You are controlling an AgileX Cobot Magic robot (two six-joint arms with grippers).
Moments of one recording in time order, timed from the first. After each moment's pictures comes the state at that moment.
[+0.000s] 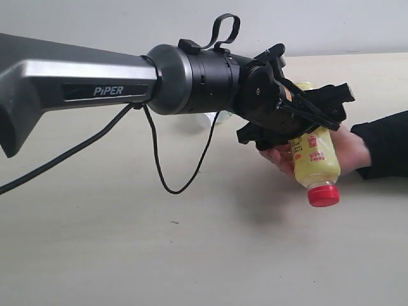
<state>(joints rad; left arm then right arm) -0.80 2.24 -1.70 -0.25 0.30 -0.74 0.36 0.00 -0.23 0.21 0.25 0.06</state>
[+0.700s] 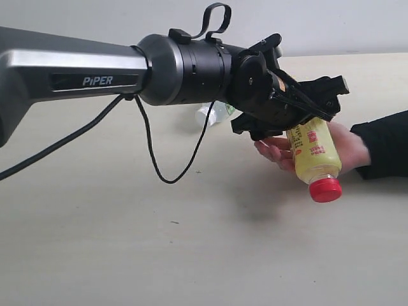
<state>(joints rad) -0.78 2.23 -1.70 -0.24 0.31 -0.69 0.36 0.00 -0.23 0.21 0.25 0.06</state>
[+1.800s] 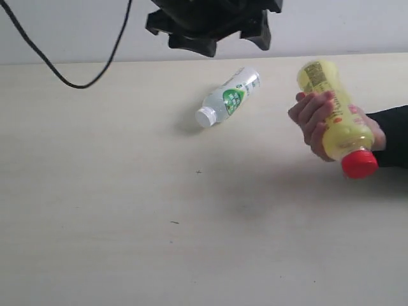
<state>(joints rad) -0.59 1.88 -1.70 -0.25 0.77 -0.22 0.36 0.00 -0.23 0.21 0.25 0.06</state>
